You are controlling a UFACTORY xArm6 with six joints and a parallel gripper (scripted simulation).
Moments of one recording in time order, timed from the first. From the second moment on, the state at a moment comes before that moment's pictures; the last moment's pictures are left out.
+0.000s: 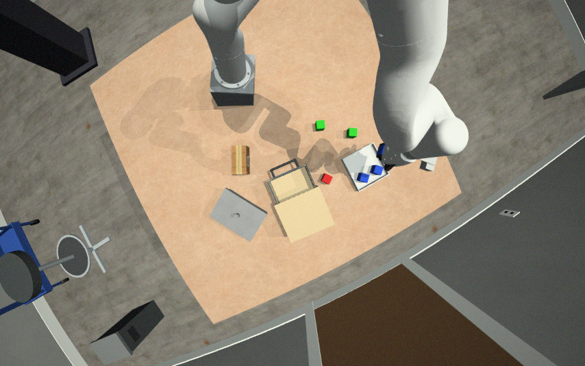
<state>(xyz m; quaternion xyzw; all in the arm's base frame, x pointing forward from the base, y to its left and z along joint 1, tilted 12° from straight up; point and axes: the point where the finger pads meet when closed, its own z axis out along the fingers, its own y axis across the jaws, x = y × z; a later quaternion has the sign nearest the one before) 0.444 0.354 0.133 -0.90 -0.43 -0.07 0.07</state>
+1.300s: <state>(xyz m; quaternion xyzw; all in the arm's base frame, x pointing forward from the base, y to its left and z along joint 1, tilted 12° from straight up) 0.451 0.369 0.056 -0.90 -0.43 -0.07 0.07</state>
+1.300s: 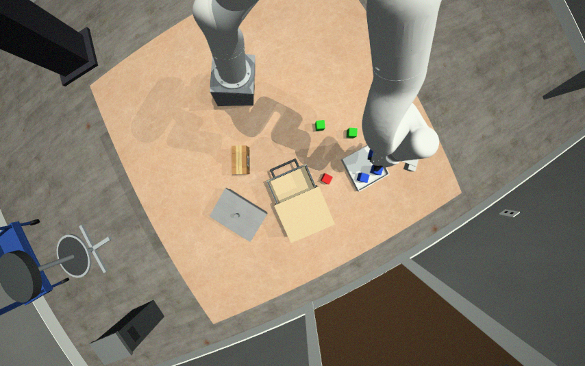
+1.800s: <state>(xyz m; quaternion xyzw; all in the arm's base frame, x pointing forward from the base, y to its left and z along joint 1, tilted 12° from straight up) 0.453 0.373 0.031 -0.90 -0.43 -0.07 0.07</state>
